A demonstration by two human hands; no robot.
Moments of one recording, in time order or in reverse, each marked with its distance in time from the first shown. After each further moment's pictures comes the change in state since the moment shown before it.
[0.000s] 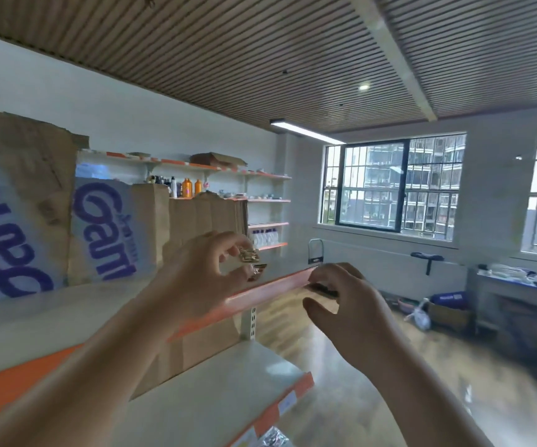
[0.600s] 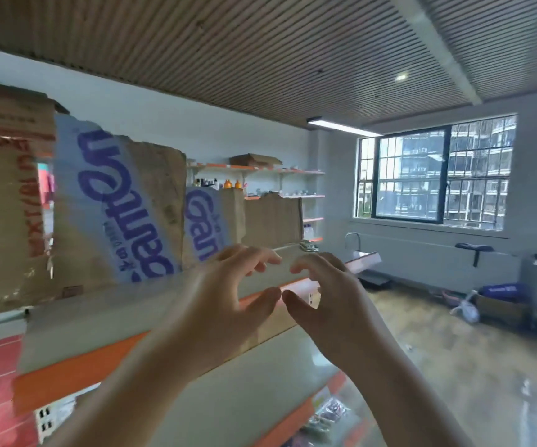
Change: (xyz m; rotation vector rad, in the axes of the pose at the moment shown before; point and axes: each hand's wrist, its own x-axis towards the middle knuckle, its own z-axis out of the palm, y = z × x) left_hand -0.162 -0.017 -0.138 0.025 0.148 0.110; right_hand -0.066 -0.202 0.070 0.146 -0.023 -0.084
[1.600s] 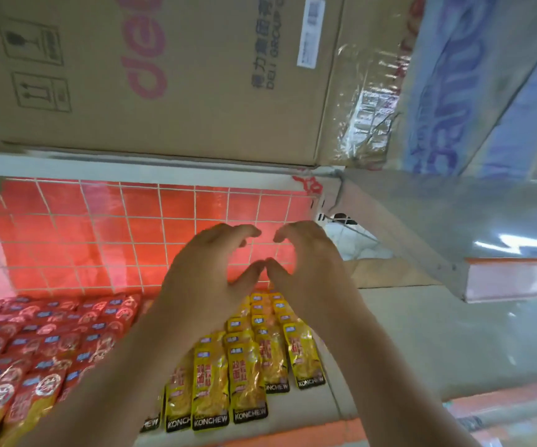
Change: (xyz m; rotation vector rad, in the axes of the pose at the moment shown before) left_hand -0.316 -0.294 -0.235 0.278 0.125 -0.573; right_hand -0.063 -0.240 0.448 0.171 -0.493 -0.195
